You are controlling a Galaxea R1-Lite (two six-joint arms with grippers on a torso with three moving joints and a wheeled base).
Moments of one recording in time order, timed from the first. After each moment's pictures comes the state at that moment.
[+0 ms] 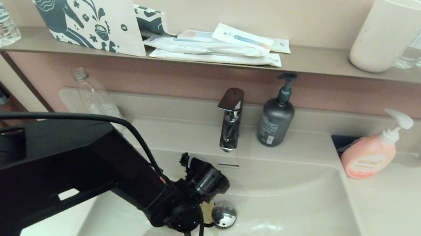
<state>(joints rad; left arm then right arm) -0.76 2.19 -1.03 -0.19 0.84 -0.31 0.00 0.00 0.00 0.00 -0.02 -0.02</state>
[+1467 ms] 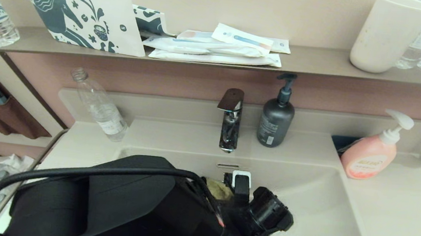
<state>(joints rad) -1.03 2.35 -1.27 -0.17 0.80 -0.68 0.00 0.00 0.00 0.00 -0.02 -0.02</state>
